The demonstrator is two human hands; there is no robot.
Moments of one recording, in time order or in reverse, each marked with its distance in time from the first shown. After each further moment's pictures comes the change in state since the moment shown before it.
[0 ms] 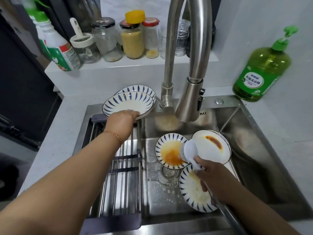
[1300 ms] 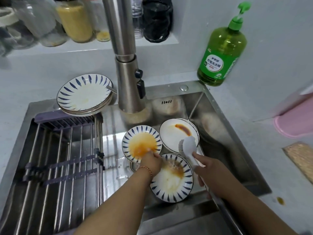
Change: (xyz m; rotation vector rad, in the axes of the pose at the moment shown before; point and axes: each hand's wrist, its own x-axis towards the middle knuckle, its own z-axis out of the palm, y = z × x) left_hand -0.050 0.209 0.169 -1.066 -0.635 -0.657; right_hand -0.002 0.073 -0.052 0.090 0.159 0.166
